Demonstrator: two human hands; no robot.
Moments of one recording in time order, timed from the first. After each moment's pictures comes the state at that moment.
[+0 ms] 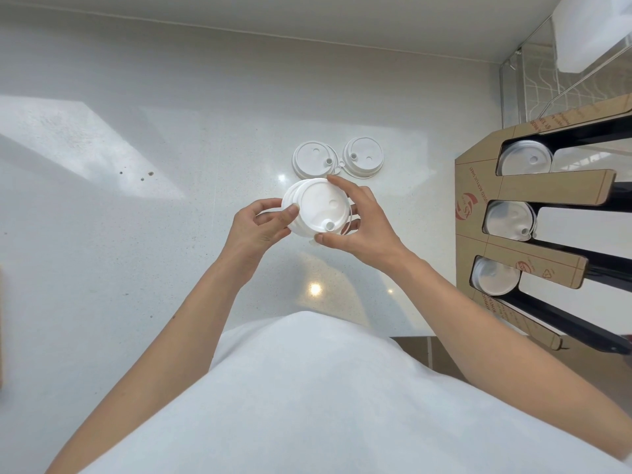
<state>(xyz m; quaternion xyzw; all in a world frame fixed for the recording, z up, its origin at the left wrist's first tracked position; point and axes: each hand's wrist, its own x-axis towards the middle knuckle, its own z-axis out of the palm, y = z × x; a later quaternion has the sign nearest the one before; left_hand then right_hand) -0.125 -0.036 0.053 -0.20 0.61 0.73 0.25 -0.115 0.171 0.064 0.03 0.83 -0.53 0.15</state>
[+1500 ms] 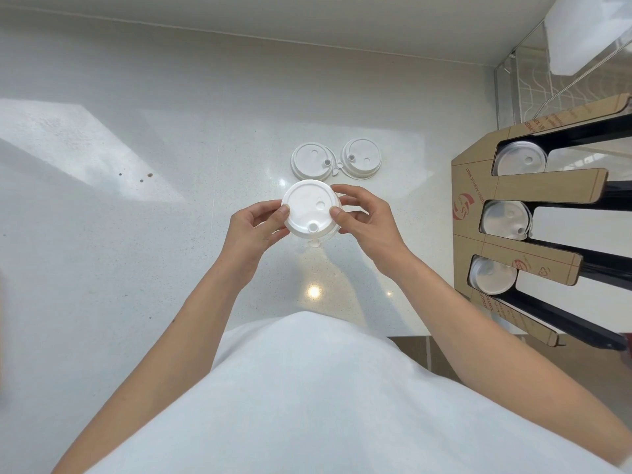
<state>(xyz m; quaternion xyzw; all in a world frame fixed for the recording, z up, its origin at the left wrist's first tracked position) -0.123 -0.036 0.042 -0.20 0.61 0.74 0.21 -0.114 0.170 0.071 0.13 0.74 -0.65 0.14</state>
